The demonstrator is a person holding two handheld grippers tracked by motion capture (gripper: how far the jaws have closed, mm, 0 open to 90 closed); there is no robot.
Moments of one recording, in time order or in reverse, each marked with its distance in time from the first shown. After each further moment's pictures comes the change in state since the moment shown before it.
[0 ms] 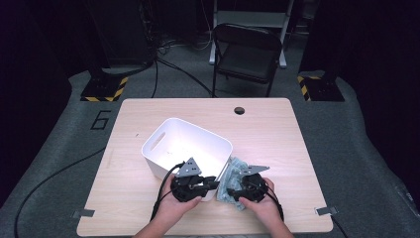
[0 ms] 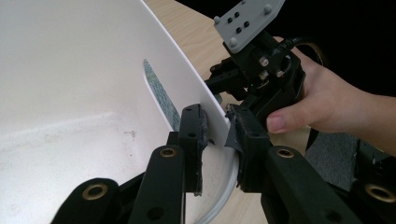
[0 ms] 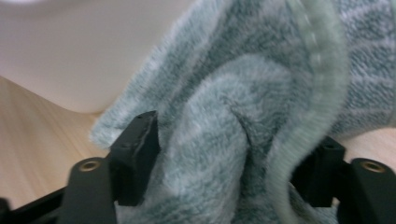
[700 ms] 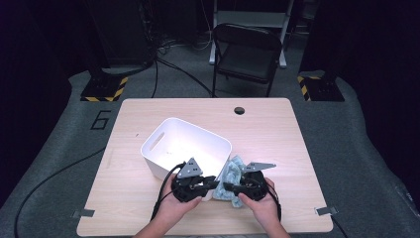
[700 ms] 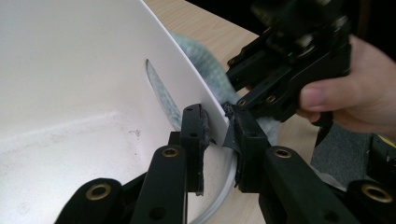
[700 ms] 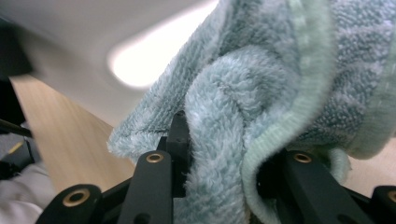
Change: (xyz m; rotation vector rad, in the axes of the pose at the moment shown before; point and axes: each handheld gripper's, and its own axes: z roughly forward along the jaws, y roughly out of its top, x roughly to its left) left arm -0.003 0.002 0.000 0.015 0.034 0.019; right arm 0.016 0.019 -0.032 -0.145 0.156 0.108
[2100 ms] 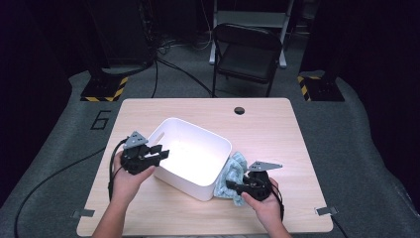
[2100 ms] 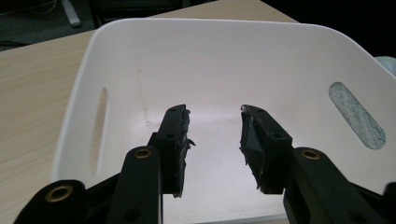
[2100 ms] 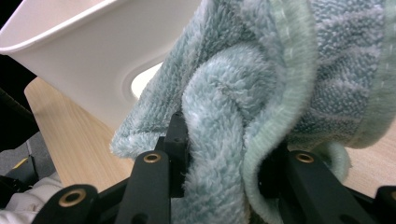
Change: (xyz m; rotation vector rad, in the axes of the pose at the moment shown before) left arm 0.113 -0.003 -0.101 -0.066 0.333 -0.142; right arm -0.001 0.000 -0.010 -0.048 0.001 0.020
